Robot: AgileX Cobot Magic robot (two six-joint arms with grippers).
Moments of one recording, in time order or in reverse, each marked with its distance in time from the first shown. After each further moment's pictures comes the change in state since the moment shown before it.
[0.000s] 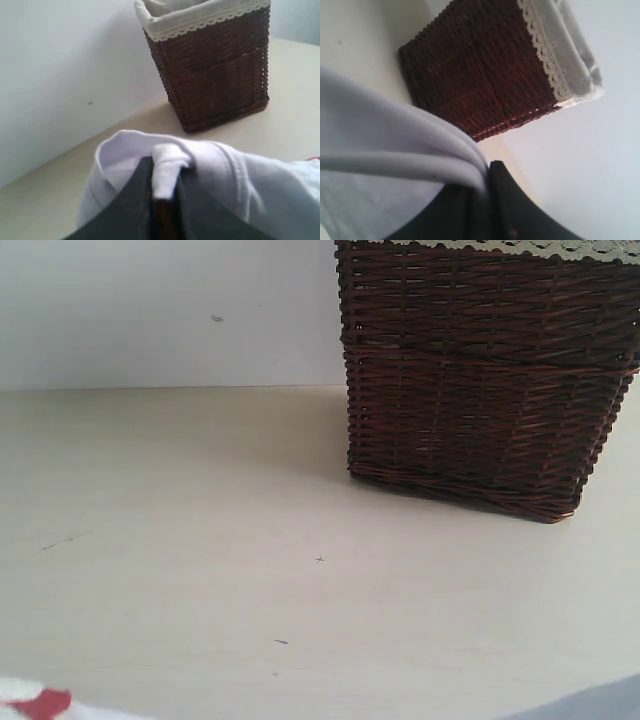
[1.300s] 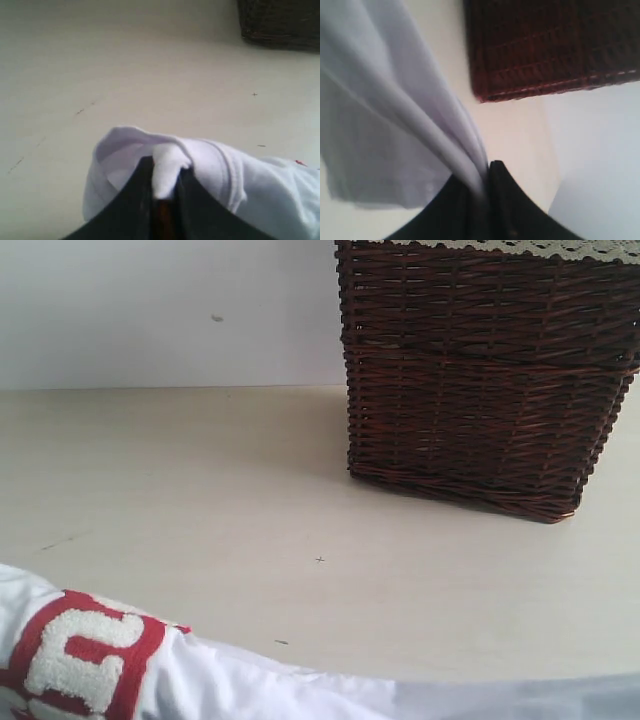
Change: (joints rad) left arm 0.117 0.300 0.496 0.041 -0.324 -0.063; right arm 0.000 -0.086 0.327 -0.107 -0.077 -0.223
